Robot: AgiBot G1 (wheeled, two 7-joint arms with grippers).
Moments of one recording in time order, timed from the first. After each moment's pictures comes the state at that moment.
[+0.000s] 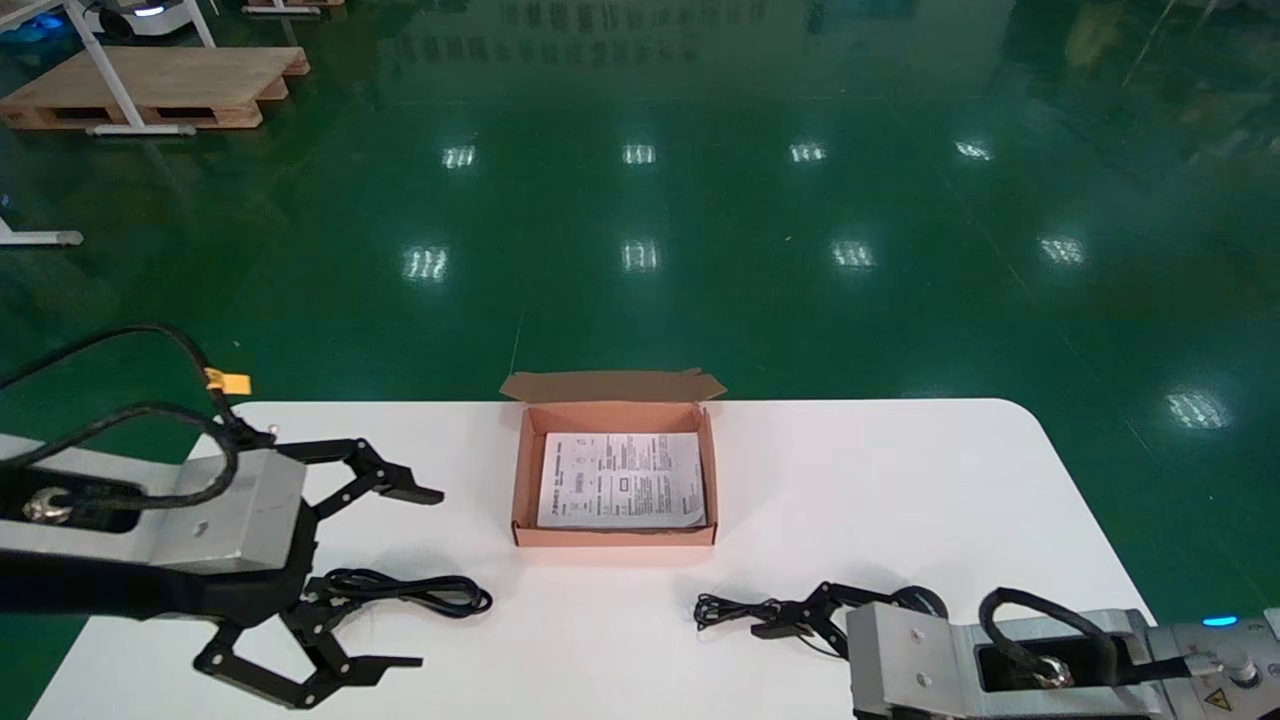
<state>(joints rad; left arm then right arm) -1.58 0.64 0.58 -1.31 1.33 1.57 -0.20 1.29 -0.70 -0.51 1.35 -1.33 -1.45 0.21</state>
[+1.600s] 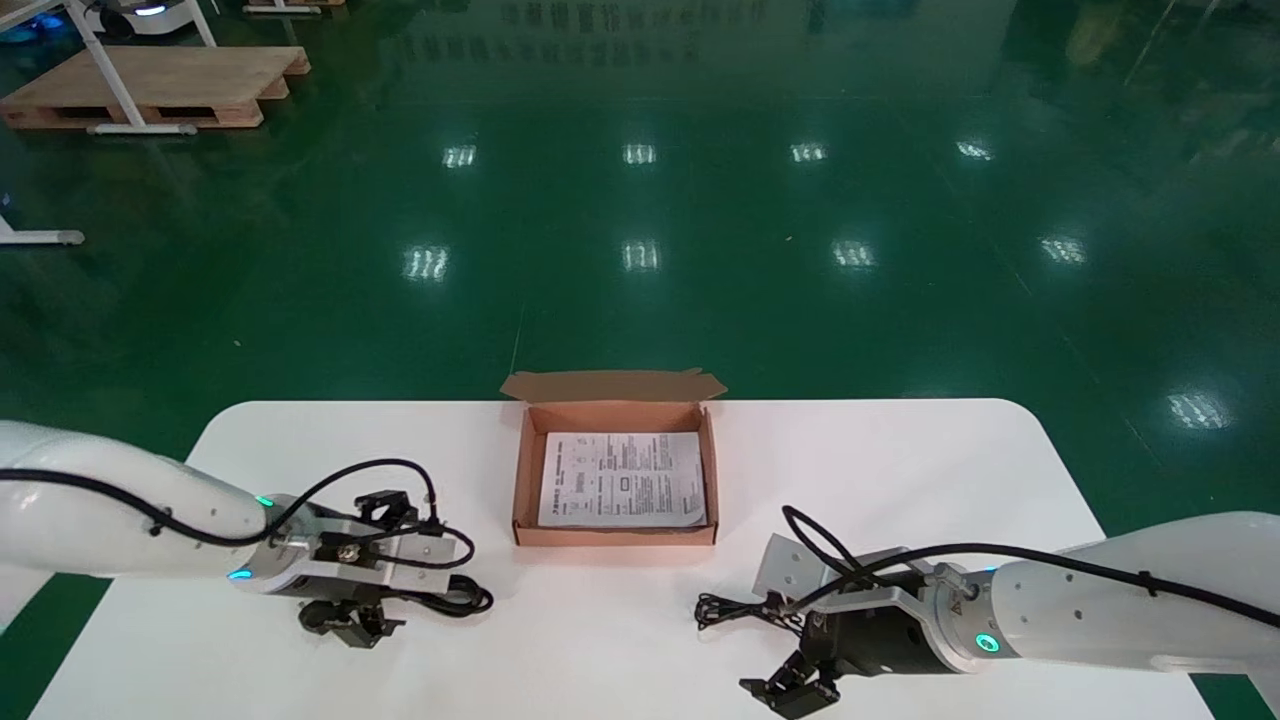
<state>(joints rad) -1.52 1.09 0.89 -0.83 2.14 1.07 -0.10 1.38 -1.06 -0.70 0.92 -1.86 -1.15 0.39</state>
